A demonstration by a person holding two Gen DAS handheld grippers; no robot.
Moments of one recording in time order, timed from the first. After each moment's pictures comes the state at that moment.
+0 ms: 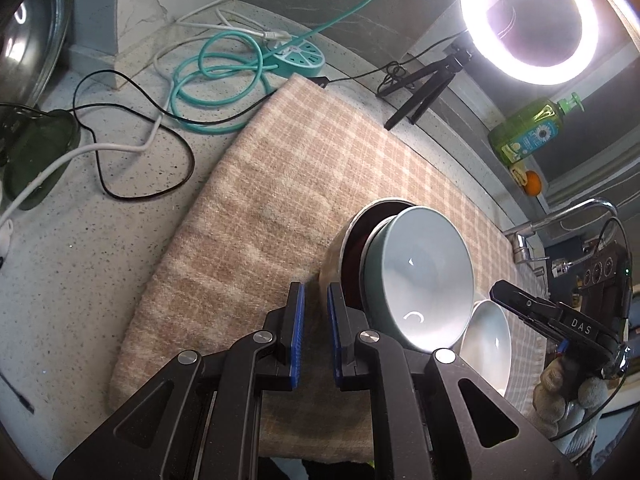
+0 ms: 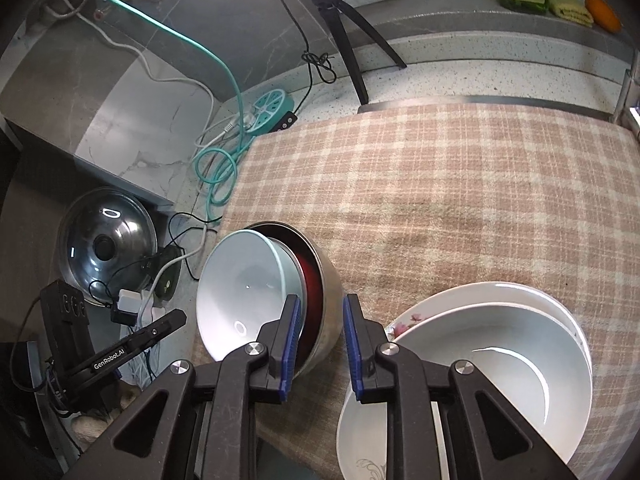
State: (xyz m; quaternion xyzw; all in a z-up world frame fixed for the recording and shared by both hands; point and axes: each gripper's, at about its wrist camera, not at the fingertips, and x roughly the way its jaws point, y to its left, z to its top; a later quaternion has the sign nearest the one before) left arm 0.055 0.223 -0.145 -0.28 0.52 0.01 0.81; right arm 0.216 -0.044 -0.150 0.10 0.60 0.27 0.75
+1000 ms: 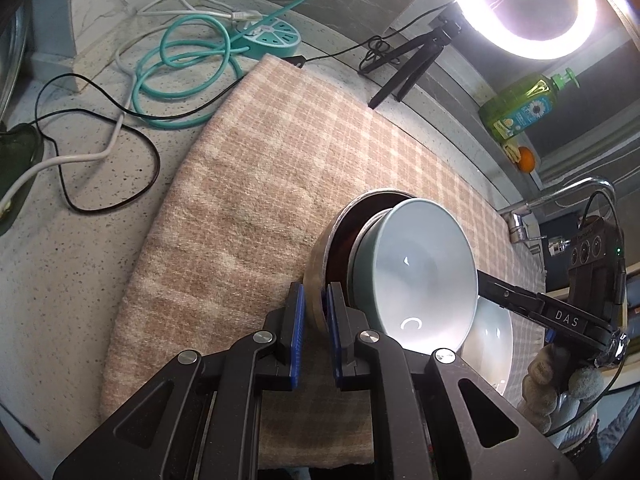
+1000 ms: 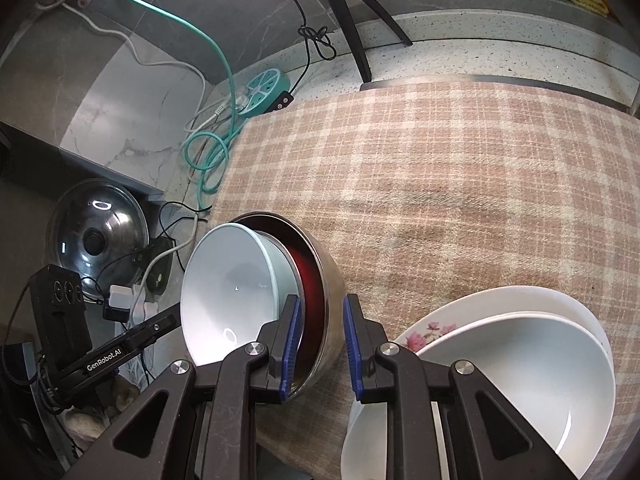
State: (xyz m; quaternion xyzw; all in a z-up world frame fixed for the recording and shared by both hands) left arm 0.078 0.213 -0.159 -0.26 0.54 -0.04 0.80; right arm 0.225 -0.023 -0.173 0.09 0.62 0.27 0.73
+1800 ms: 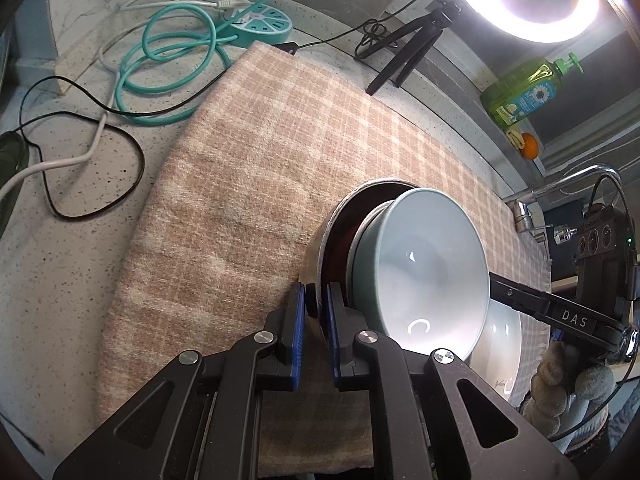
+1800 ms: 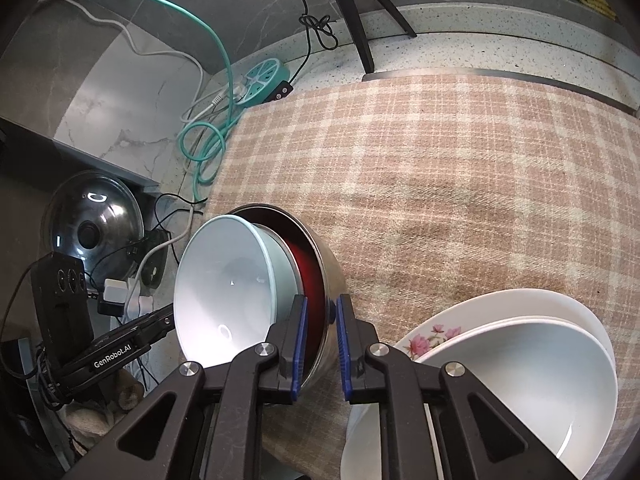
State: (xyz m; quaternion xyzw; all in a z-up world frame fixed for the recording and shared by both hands) left arm 0.090 0.206 -0.171 -0.24 0.56 -0.05 0.79; right arm 0.229 -0.015 -0.179 0.08 0.63 0.27 0.72
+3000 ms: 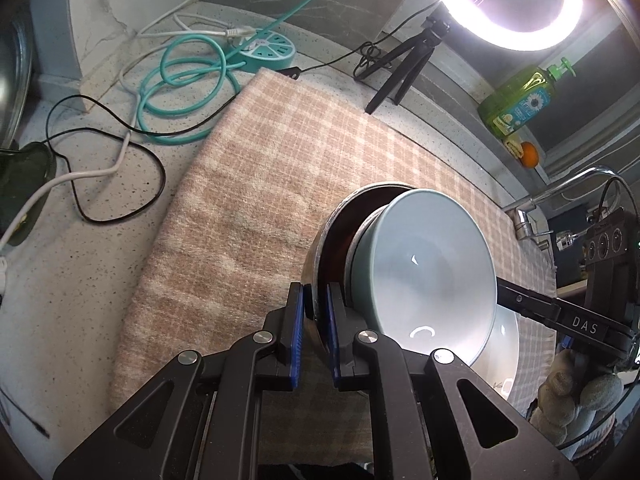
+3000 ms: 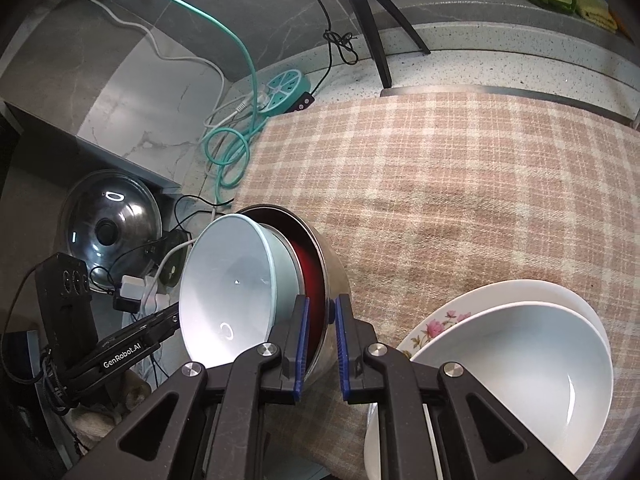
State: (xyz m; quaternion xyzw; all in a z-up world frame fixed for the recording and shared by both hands) left arm 0.072 0.202 -0.142 -0.23 0.53 -0.02 0.82; right arm 0.213 -0.021 -0.151 0.08 0.62 0.29 0.73
